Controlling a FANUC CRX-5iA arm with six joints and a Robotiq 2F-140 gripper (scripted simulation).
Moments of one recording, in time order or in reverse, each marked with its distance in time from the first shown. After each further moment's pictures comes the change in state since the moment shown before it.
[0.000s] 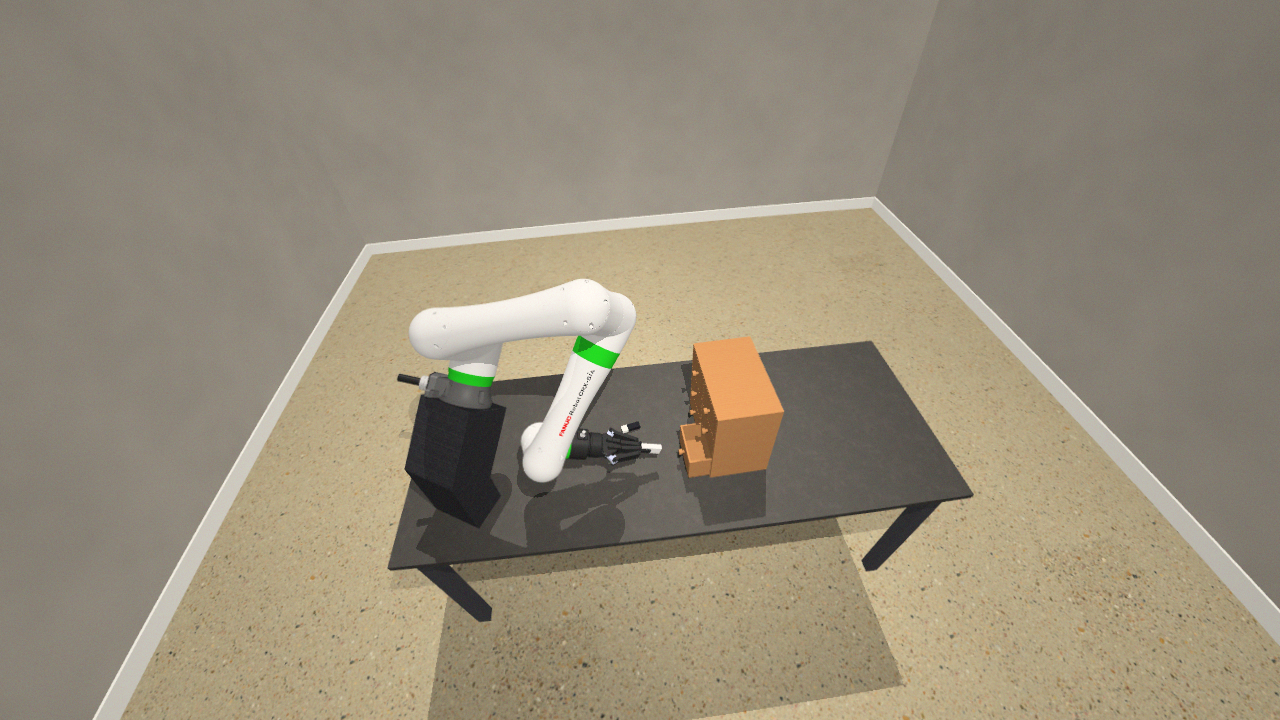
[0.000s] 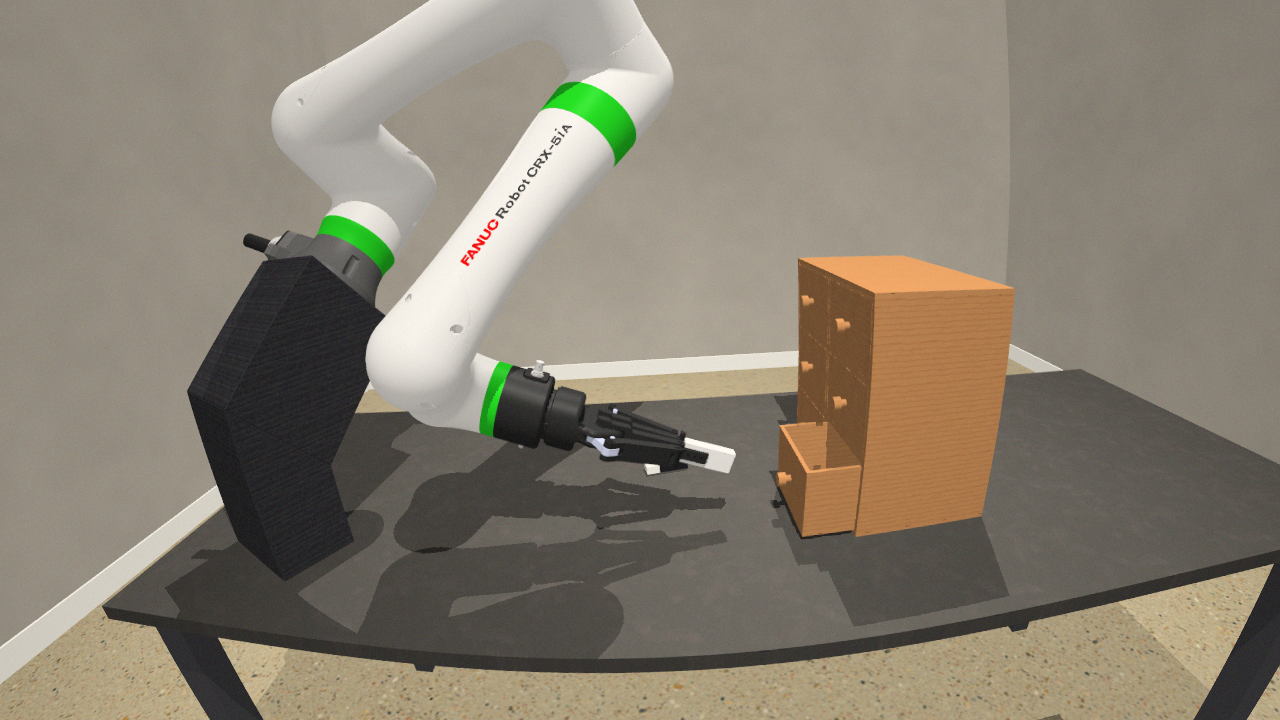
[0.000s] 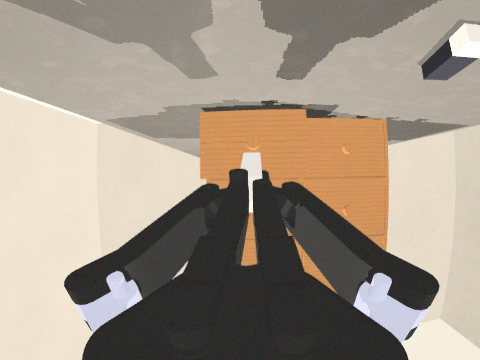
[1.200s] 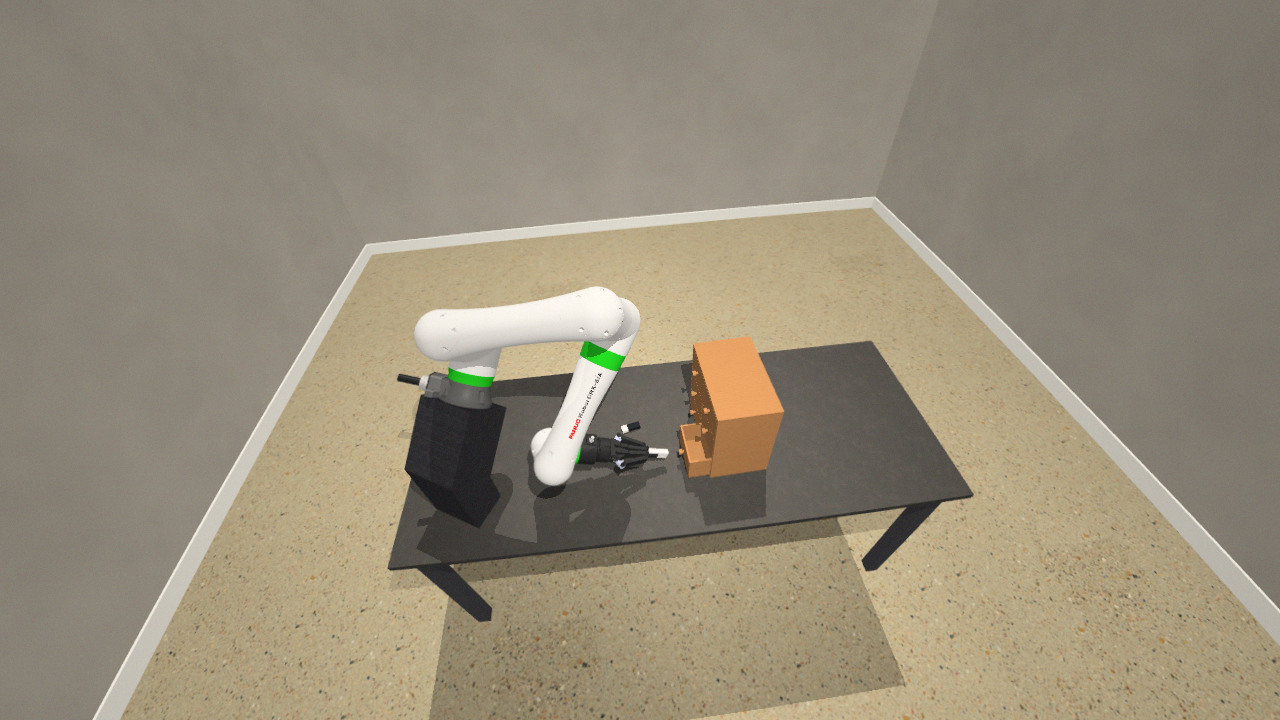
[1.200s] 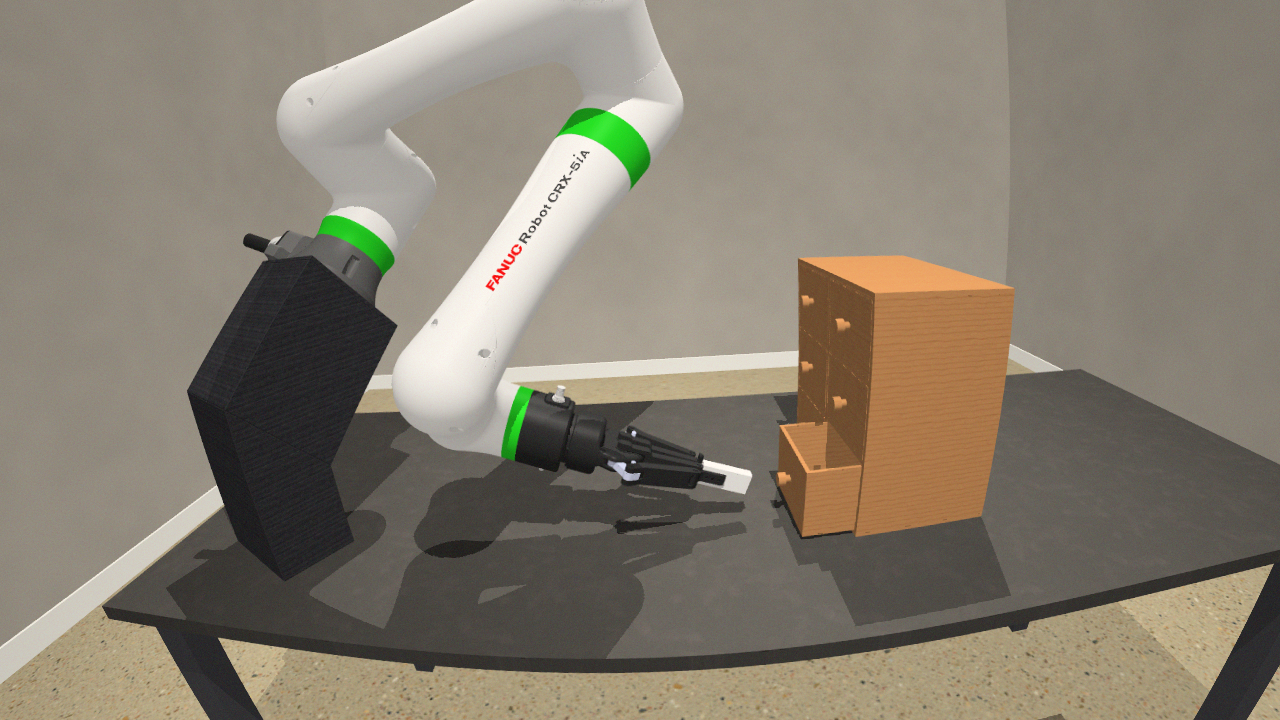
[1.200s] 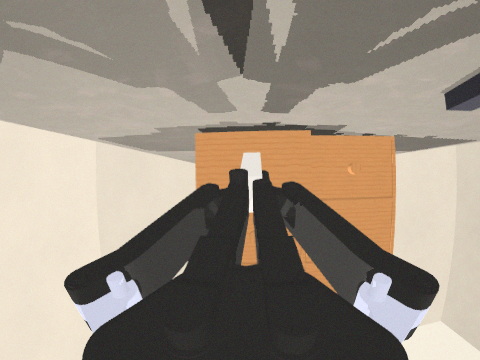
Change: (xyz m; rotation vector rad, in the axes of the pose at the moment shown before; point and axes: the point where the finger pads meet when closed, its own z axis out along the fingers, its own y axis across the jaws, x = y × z) arm 0.024 0.000 0.032 0.000 0.000 0.000
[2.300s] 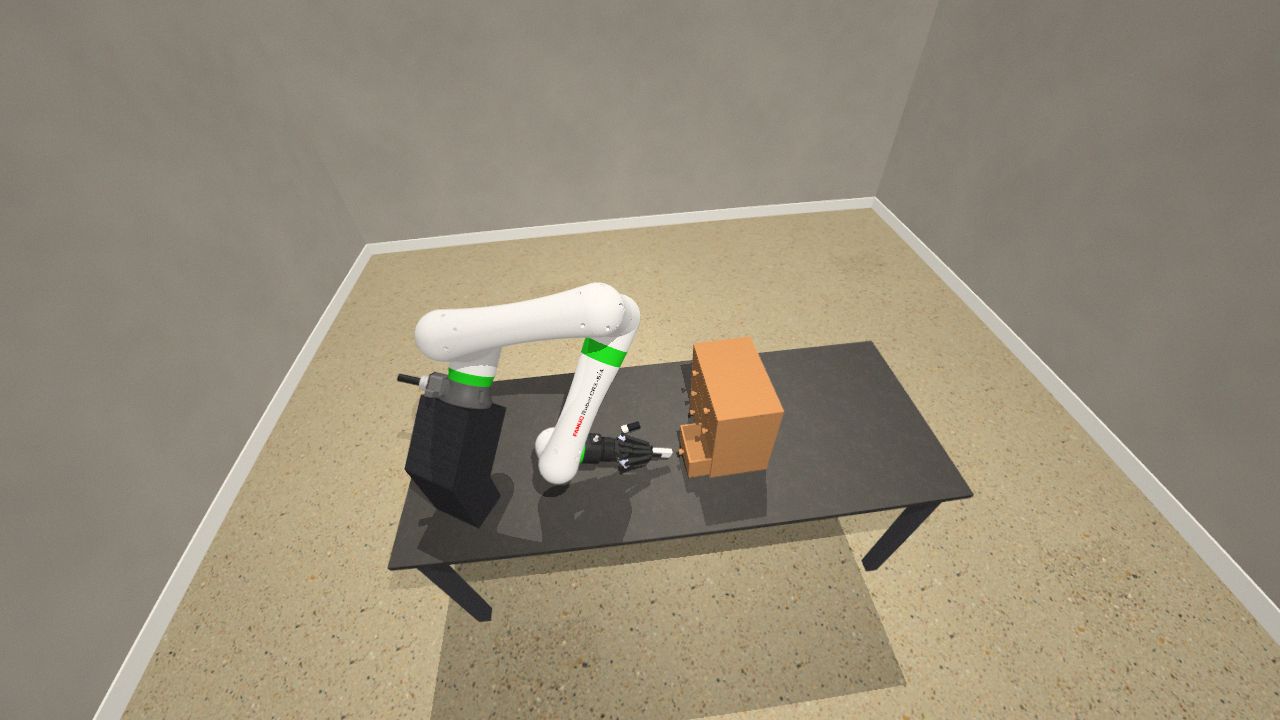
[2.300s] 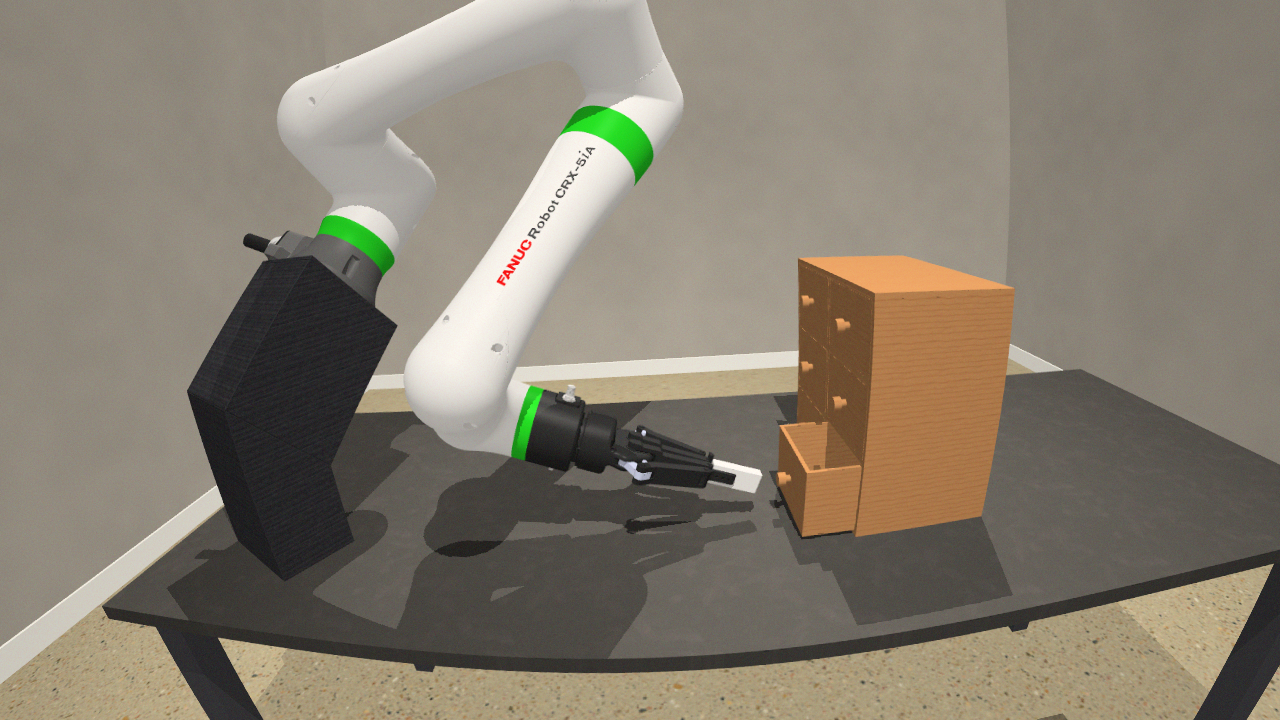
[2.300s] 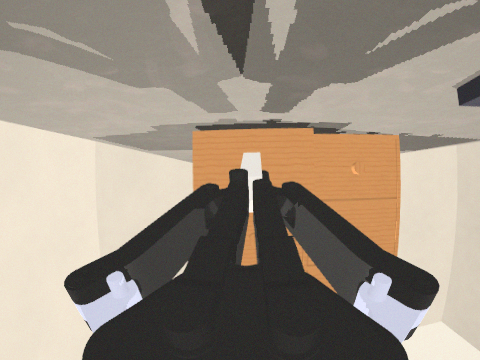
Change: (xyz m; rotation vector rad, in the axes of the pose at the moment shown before) arm -0.004 0.000 0.012 0.000 0.000 0.000
